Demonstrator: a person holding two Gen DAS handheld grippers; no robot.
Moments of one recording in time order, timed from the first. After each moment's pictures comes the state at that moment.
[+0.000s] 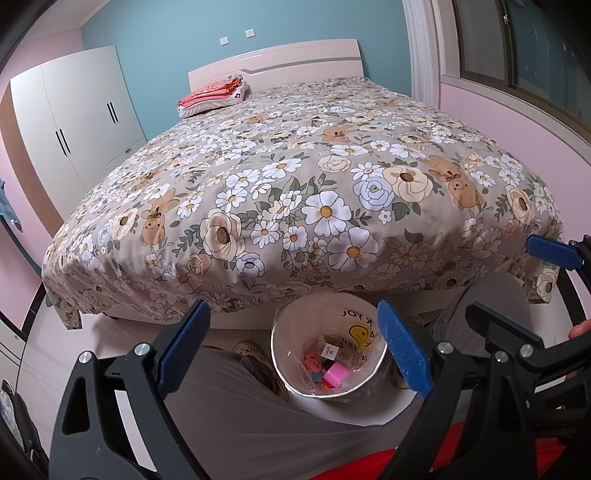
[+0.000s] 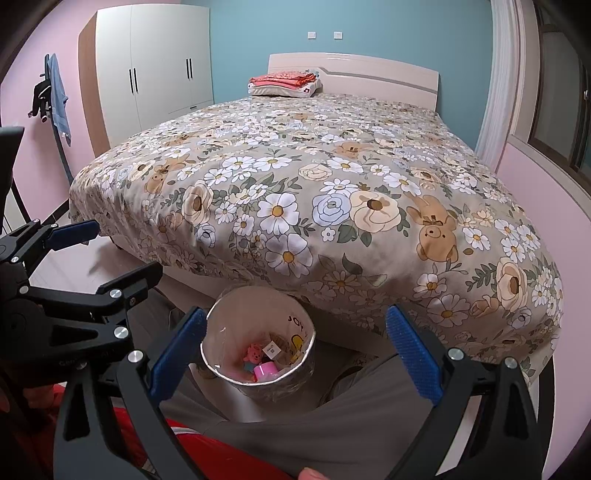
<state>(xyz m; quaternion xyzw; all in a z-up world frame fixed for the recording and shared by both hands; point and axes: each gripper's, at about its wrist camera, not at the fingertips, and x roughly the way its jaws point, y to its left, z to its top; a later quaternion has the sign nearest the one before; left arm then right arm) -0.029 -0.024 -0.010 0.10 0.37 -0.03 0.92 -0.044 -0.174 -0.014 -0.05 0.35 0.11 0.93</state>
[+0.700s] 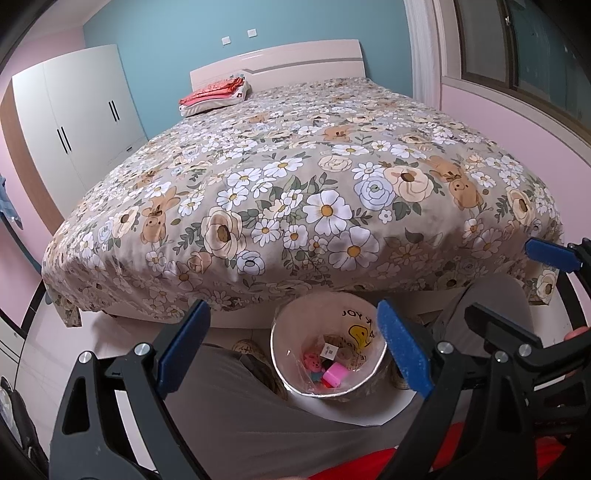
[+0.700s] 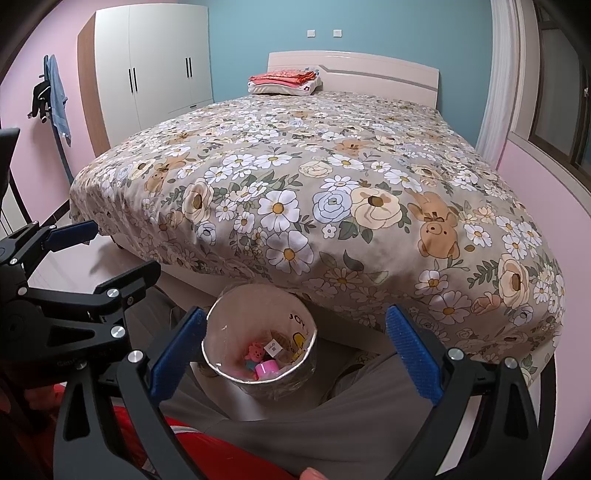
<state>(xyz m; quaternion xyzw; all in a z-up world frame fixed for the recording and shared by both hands) -0.031 -0.019 -0.014 0.09 0.37 -0.03 0.92 -0.046 -0.172 -0.017 -0.04 0.36 0.11 0.93</state>
